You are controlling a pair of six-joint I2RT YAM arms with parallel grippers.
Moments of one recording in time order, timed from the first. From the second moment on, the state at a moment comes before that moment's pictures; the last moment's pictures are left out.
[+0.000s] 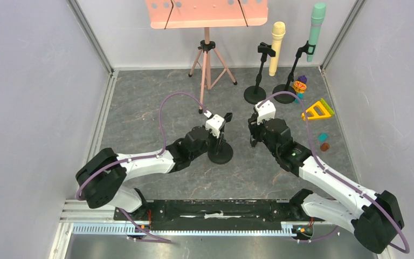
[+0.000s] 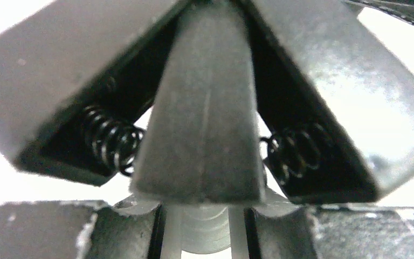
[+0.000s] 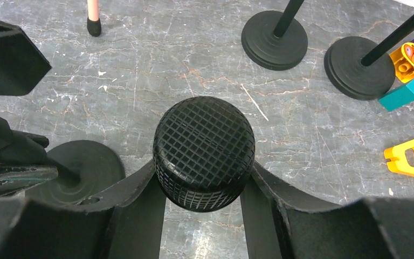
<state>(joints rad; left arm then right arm) -0.93 1.44 0.69 0.37 -0.14 -0.18 0.65 0.99 0.63 -0.02 0.35 0.03</state>
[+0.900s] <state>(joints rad) -0.45 1.48 0.68 0.43 -0.32 -0.14 0.33 1.10 0.78 -0.17 0.16 0.01</state>
